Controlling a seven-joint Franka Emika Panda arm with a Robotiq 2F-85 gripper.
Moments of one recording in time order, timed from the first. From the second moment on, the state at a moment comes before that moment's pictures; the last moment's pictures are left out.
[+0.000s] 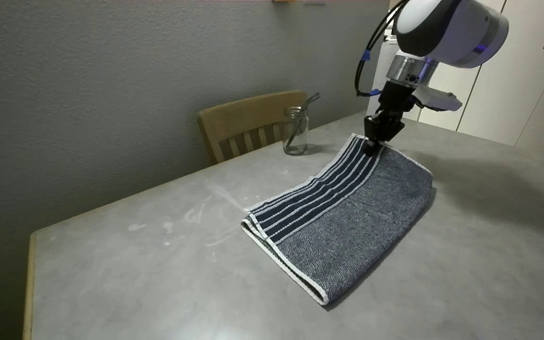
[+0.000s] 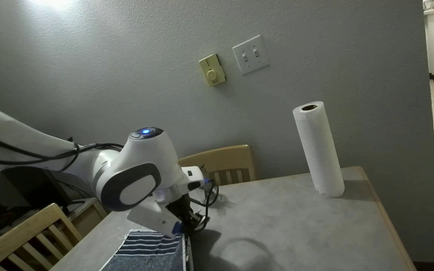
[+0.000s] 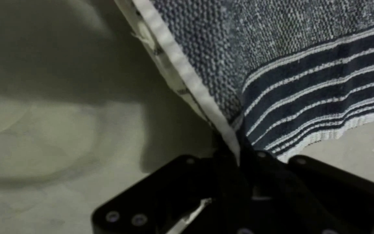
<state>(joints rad) -0.27 0.61 0.11 -1.84 0.36 2.53 -0.32</state>
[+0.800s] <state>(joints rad) -0.23 0.54 0.19 -1.85 0.37 2.53 -0.34</state>
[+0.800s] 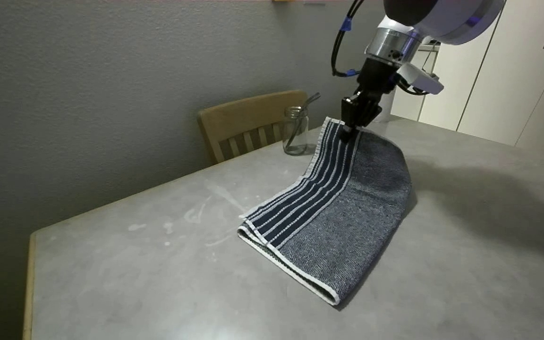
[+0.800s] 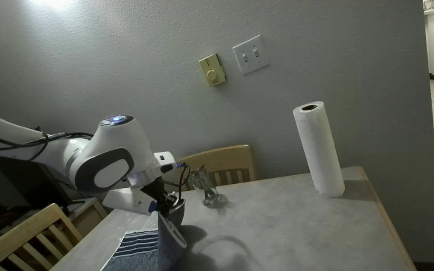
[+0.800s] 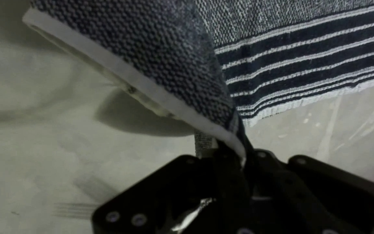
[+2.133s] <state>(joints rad) -0.21 0.54 0.29 -1.85 0.46 2.49 -0.52</state>
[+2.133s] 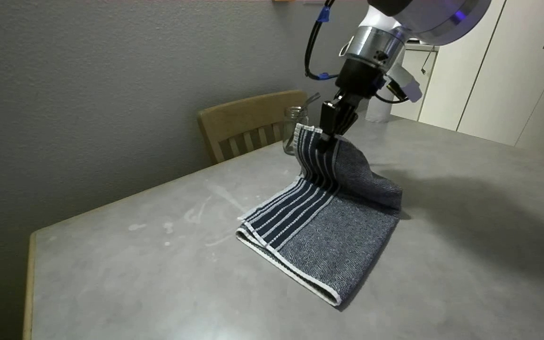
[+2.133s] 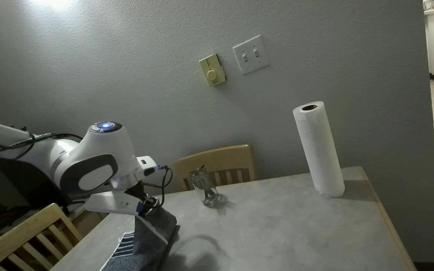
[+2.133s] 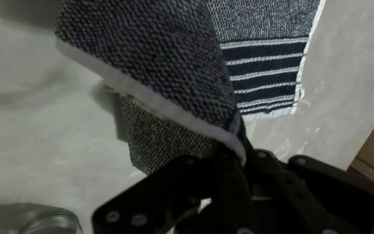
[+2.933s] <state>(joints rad) -0.19 0.55 0.32 -1.83 0.46 2.43 -0.68</state>
